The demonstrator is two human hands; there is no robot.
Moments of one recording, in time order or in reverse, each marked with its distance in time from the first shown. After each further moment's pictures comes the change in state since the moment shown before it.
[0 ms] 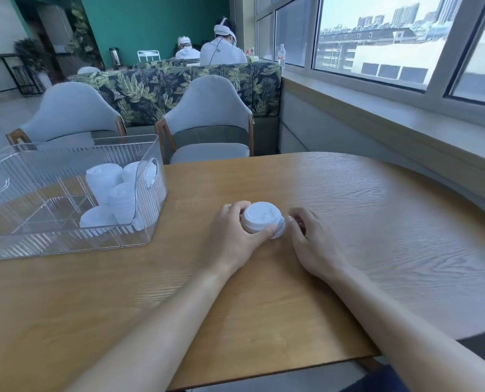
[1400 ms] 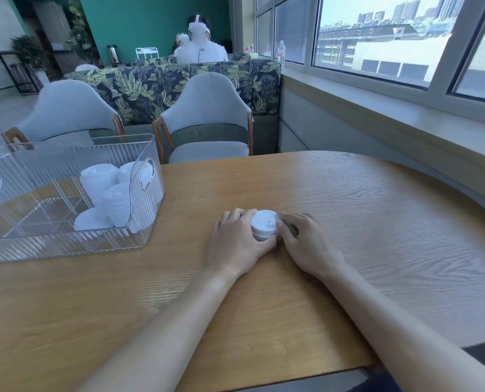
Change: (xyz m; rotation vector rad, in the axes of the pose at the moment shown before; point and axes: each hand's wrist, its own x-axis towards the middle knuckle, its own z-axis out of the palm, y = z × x) left_hand 0.003 0.005 0.011 0.366 -0.053 0.089; right_hand 0.013 0.001 0.011 -0.083 -0.063 -0.046
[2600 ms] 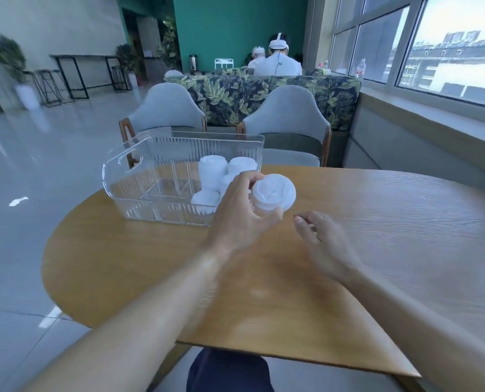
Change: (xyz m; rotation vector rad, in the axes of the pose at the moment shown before) left_hand -0.050 -0.114 -0.154 -0.442 0.319 0.025; right_hand -0.014 -0.146 0.067 0.140 -0.113 -0.160
